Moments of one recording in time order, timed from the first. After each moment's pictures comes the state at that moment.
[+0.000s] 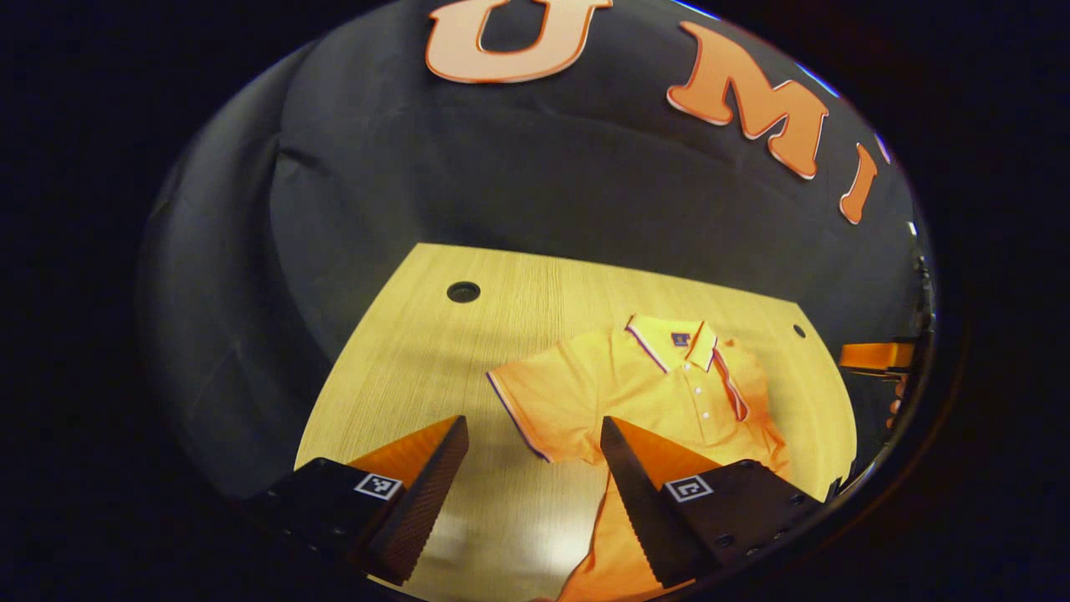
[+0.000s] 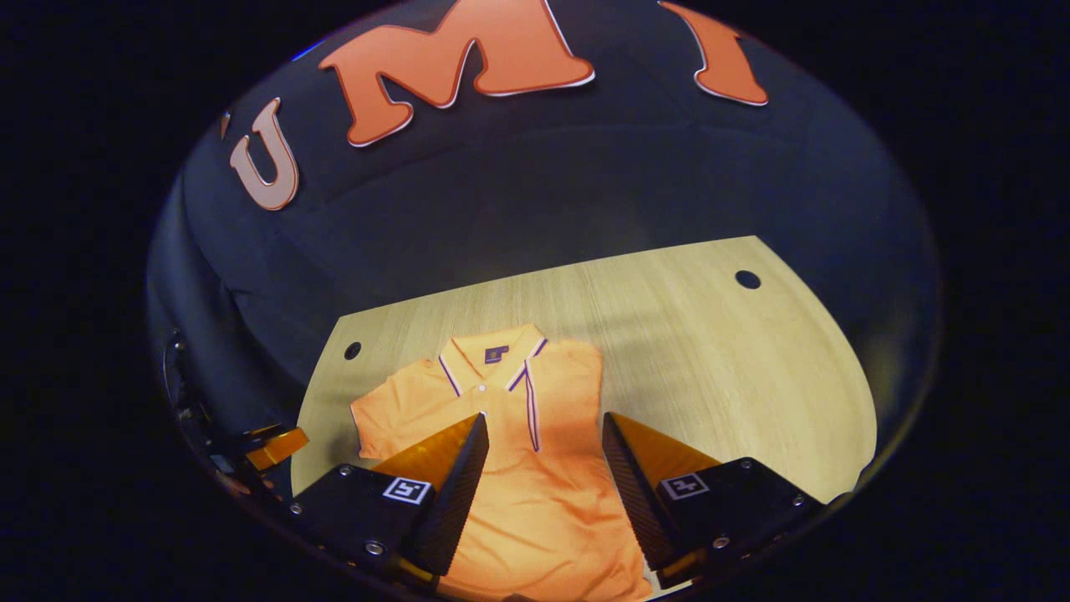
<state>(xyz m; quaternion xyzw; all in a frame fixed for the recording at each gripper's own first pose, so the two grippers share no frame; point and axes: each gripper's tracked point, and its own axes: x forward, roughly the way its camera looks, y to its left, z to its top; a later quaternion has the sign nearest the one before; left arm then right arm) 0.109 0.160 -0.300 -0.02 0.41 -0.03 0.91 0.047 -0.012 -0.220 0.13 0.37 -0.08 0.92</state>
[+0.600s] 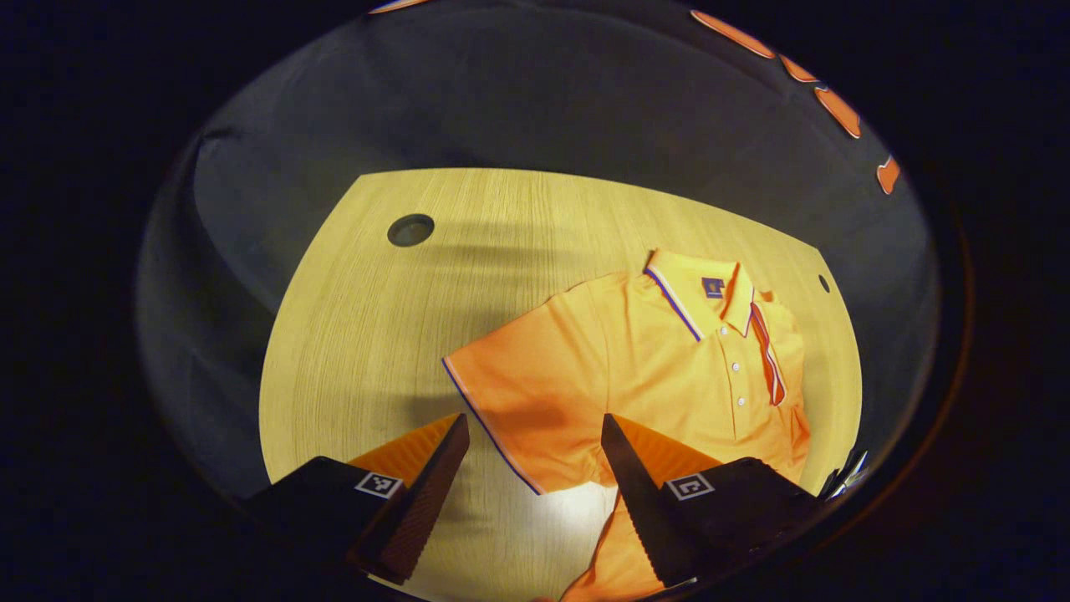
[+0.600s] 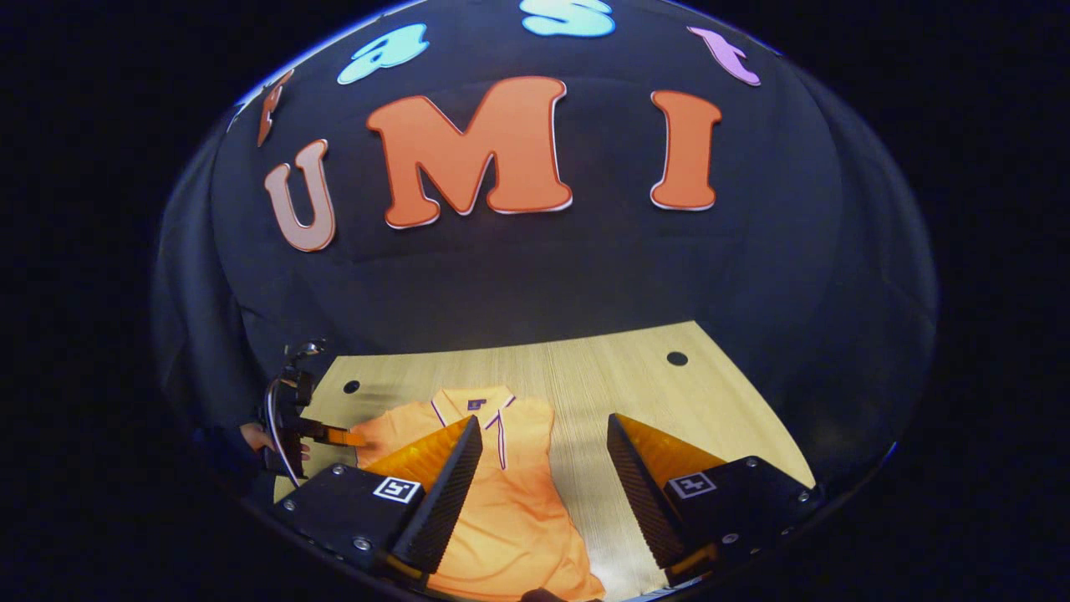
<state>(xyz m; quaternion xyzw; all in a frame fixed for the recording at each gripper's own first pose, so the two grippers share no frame) 0.167 0.143 -0.384 -0.02 0.54 -0.04 0.84 -0.015 -0.023 -0.083 0.06 0.24 -0.12 0.96</state>
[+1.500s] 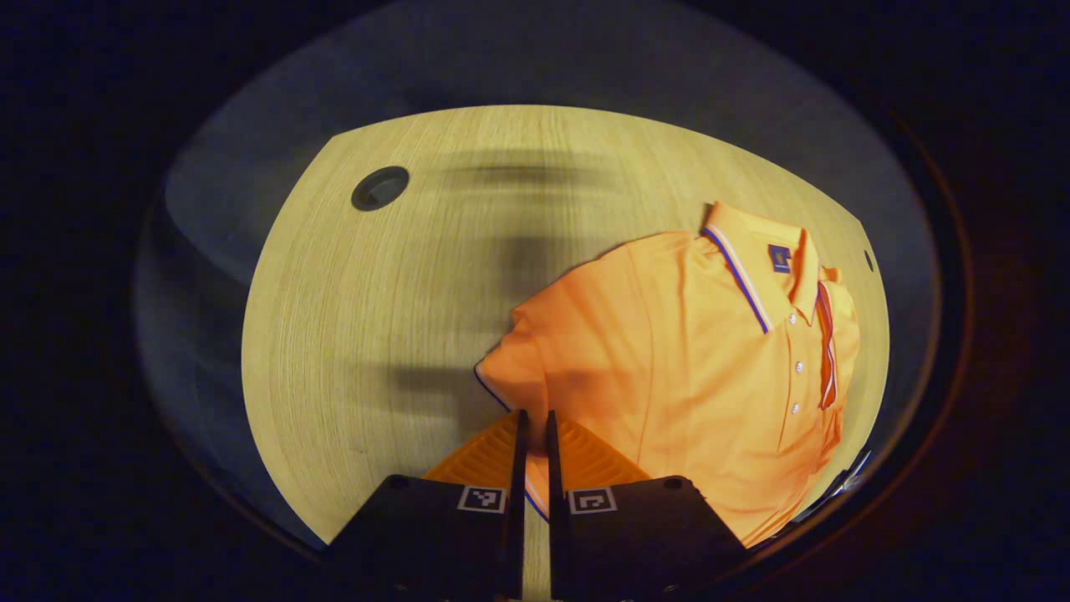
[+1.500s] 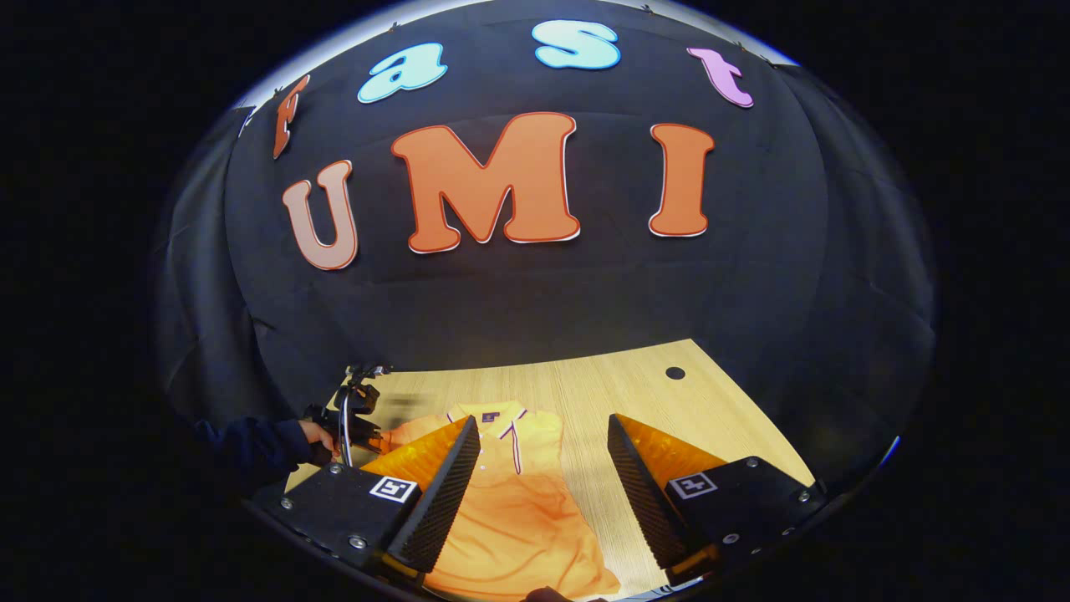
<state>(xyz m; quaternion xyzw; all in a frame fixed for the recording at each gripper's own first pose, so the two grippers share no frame) 0.193 0.126 -0.420 0.02 0.60 -0.04 0.80 -0.049 -0.005 -0.078 0.08 0.22 -0.13 0.96</state>
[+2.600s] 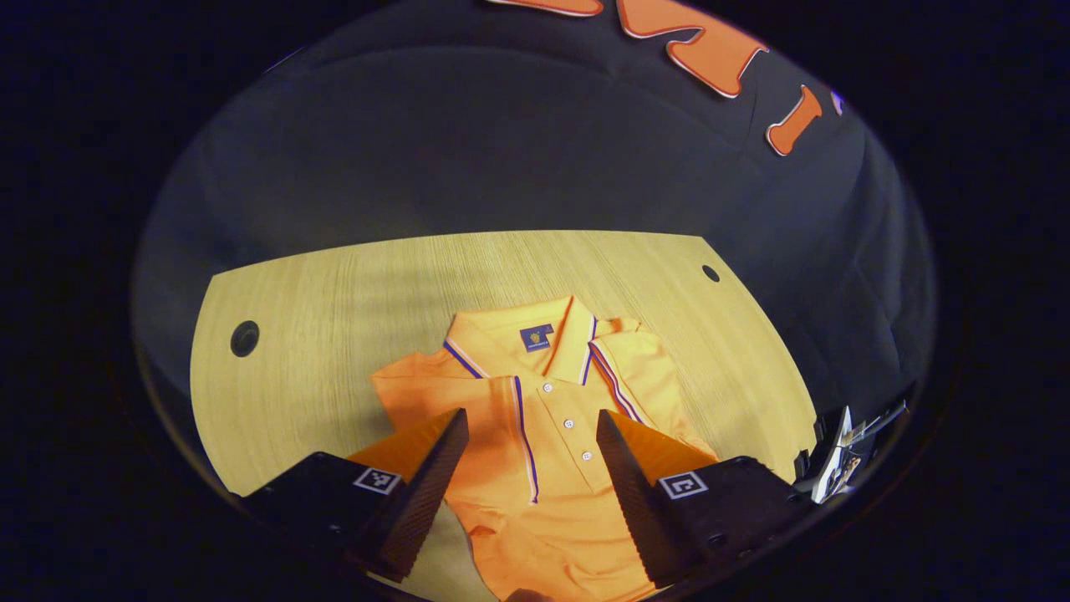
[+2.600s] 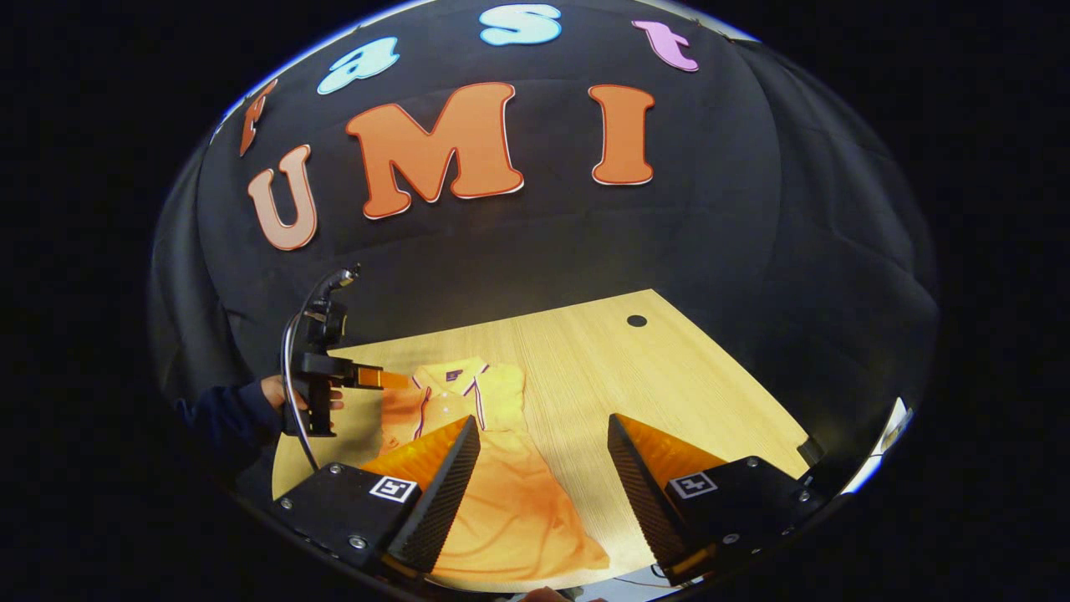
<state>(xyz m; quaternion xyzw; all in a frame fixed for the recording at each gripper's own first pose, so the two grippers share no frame) 0.199 -0.027 -0.309 0.01 0.44 -0.23 0.87 -0.105 -0.026 -0.139 0.10 0.26 -0.18 0.94</state>
